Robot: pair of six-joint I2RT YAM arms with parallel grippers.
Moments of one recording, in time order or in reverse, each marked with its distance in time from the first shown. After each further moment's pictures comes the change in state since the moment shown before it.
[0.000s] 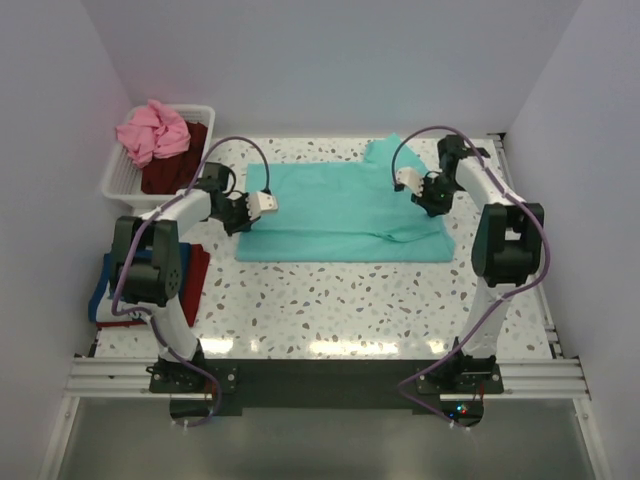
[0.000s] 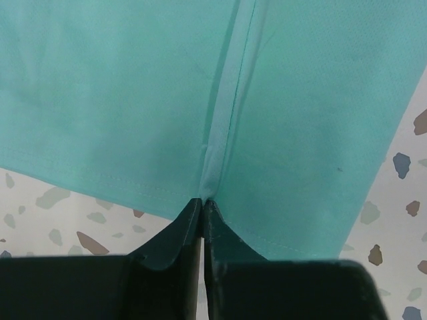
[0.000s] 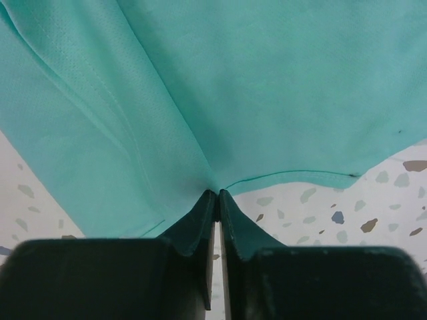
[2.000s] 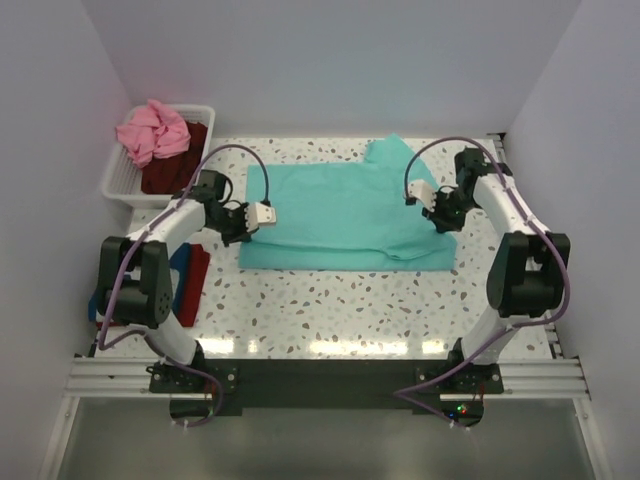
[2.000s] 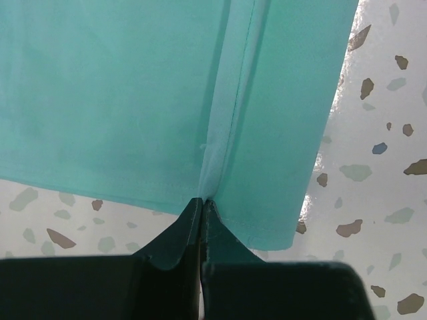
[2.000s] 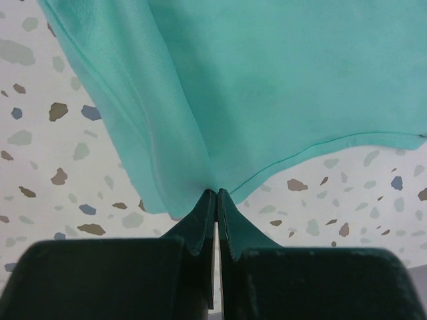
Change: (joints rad) left arm -0.016 -0.172 -0.107 -0.099 0.057 0.063; right arm -0.043 -0.279 -0.242 -0.055 -0.079 -0.016
